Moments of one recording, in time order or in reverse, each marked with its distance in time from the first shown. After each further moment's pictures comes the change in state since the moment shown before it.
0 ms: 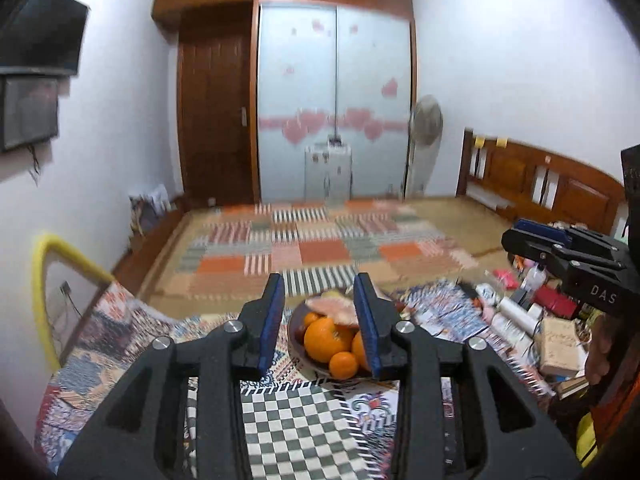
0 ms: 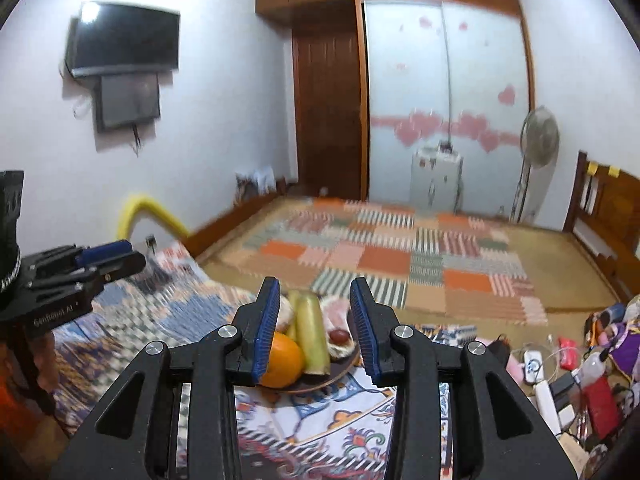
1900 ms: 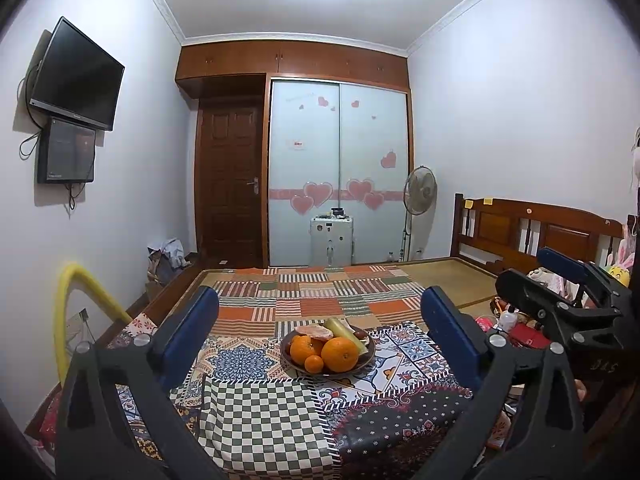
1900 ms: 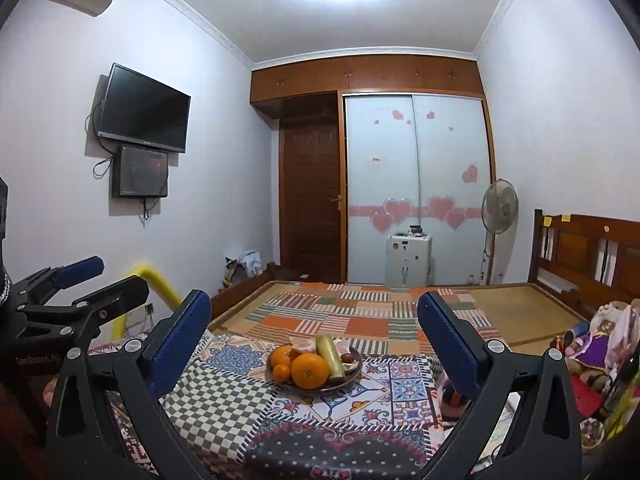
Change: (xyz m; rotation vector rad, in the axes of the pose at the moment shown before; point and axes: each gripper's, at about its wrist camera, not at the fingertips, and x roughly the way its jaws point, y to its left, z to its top) left arm -0.160 -0.044 -0.032 -0.011 -0.244 0.032; right arm -0.134 0.060 -0.032 0.000 -0.286 -0.100
